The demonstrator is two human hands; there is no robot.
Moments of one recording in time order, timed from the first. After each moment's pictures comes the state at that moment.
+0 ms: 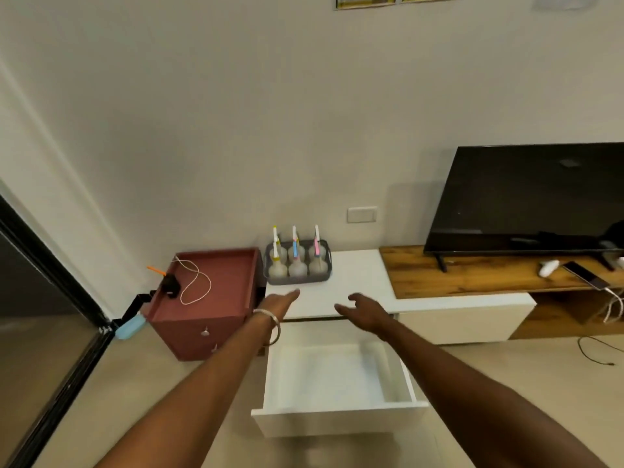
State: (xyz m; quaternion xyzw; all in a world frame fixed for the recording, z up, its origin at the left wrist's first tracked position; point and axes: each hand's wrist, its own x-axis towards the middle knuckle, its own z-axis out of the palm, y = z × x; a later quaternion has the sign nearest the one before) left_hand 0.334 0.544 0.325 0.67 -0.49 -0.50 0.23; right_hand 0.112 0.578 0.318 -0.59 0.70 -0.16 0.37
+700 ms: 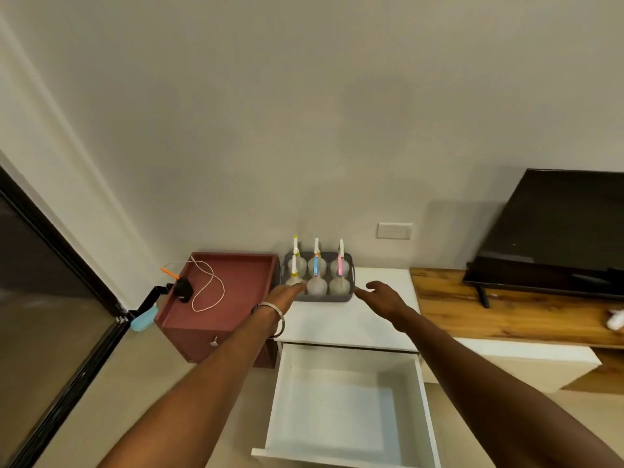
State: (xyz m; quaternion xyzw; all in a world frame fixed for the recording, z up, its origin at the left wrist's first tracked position) left_hand 0.341 0.392 0.339 0.68 -0.42 -0.53 0.28; right_hand 0.100 0.395 0.331 -0.56 0.69 -0.19 0.41
